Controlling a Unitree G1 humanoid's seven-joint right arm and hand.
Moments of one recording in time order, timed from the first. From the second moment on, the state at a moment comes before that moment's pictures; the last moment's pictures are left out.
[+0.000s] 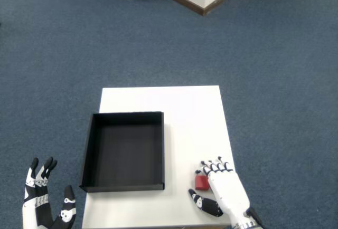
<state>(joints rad) -0.36 -0.17 1.07 1.45 -0.54 -0.44 -0.99</state>
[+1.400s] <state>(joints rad) -0.34 -0.24 1.03 1.43 -0.52 -0.46 -0.96</state>
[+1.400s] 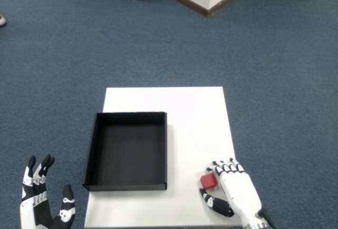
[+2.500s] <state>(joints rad) -0.33 -0.24 1.01 1.43 -0.51 -0.46 -0.95</state>
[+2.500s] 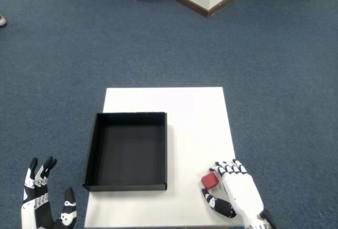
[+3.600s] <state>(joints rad) -0.31 -0.26 1.01 1.42 -0.51 -0.46 -0.95</state>
